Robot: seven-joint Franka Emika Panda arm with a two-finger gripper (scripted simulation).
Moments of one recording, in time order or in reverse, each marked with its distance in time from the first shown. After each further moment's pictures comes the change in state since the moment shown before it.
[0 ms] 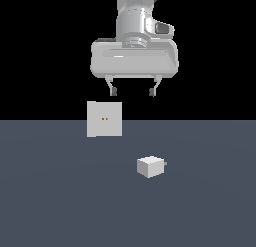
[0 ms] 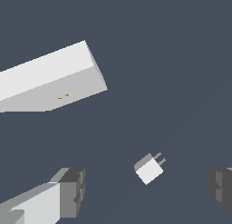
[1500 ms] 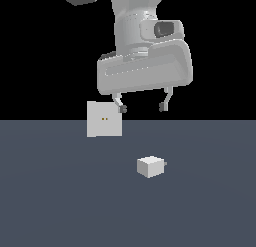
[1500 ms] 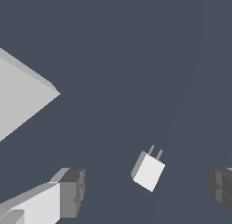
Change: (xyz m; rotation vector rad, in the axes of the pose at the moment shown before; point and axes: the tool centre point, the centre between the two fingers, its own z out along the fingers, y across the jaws) arm -0.028 0.021 0.040 -0.077 0.146 0.372
